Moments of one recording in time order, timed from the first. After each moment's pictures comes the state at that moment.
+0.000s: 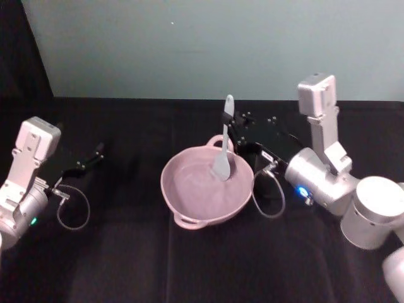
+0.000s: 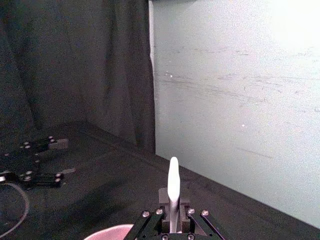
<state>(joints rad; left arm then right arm) -0.20 0.60 0.45 -1.41 -0.25 -0.12 0.03 0.31 0.29 -0.38 -1.44 0.30 0.01 0.38</state>
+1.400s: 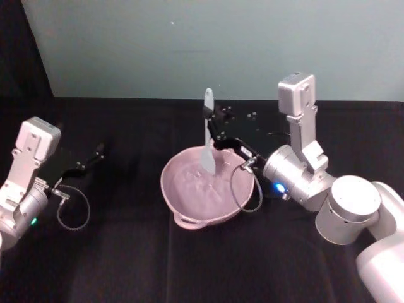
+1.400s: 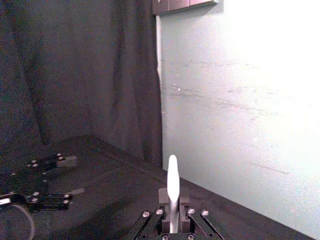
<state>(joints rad) -0.20 0.60 0.45 -1.41 -0.25 -0.12 0.03 0.35 0.22 -0.43 -1.36 0.29 -0.06 0.36</state>
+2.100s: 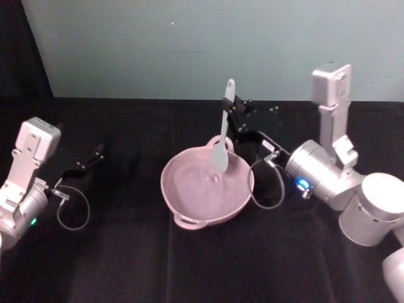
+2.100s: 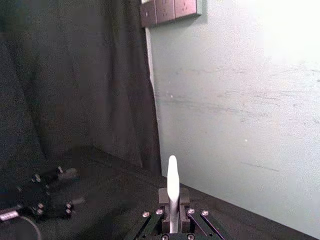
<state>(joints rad) -0.20 0.60 0.45 -1.41 -0.25 -0.12 0.03 0.29 0.26 -0.35 -1.49 0.36 0.02 0.38</state>
